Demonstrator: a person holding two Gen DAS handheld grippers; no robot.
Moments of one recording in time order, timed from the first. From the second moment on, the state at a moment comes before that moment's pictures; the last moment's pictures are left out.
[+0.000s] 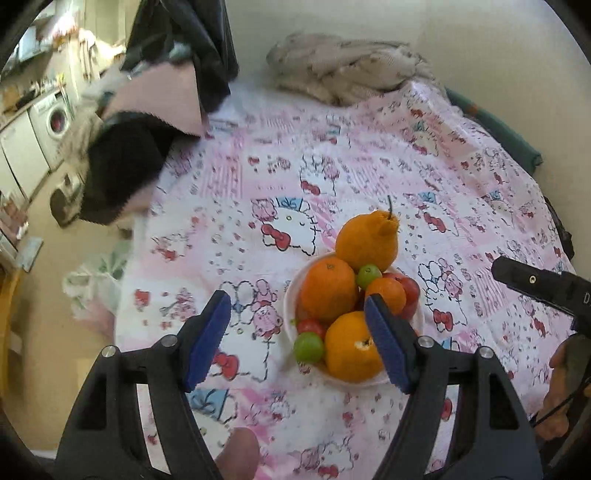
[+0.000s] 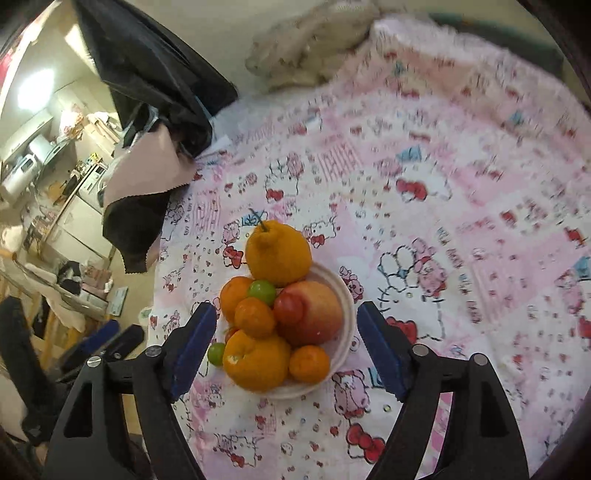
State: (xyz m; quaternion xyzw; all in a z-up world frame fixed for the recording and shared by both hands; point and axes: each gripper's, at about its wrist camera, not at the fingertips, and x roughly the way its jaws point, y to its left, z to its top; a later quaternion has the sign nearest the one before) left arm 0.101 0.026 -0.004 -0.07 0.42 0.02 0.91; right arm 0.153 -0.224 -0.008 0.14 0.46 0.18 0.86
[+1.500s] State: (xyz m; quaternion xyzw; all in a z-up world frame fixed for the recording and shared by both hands) left arm 0.004 0.020 0.002 -0.06 0.37 0.03 0.93; right arm 0.030 -0.201 -0.007 0.02 0.36 0.13 0.92
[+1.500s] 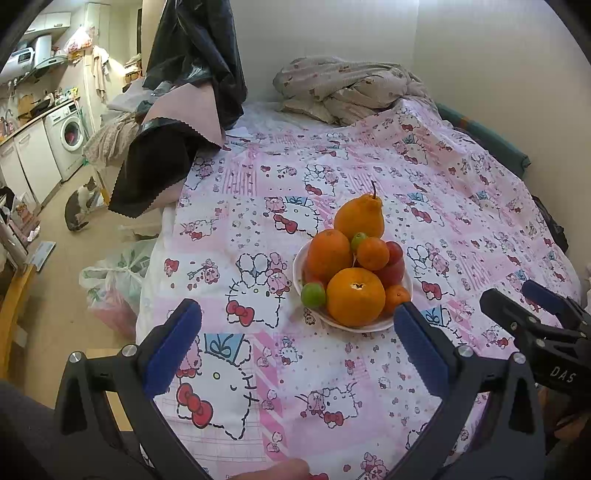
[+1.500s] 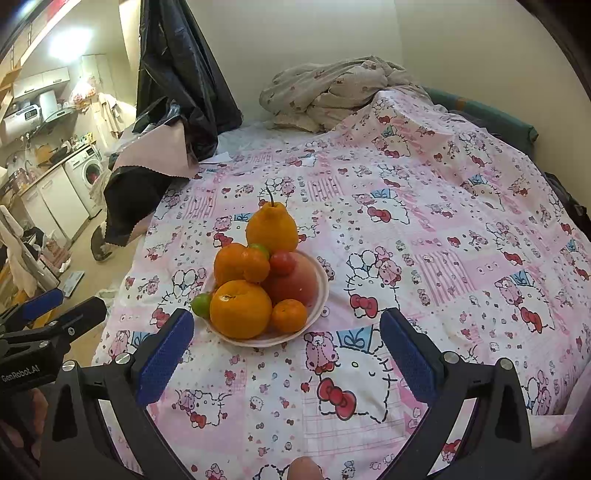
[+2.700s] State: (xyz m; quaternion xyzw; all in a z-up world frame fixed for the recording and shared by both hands) left arm 0.003 0.017 0.008 -0.06 0.36 0.03 0.93; right arm 0.030 -0.202 -0.005 0.02 0.36 0.13 0.92
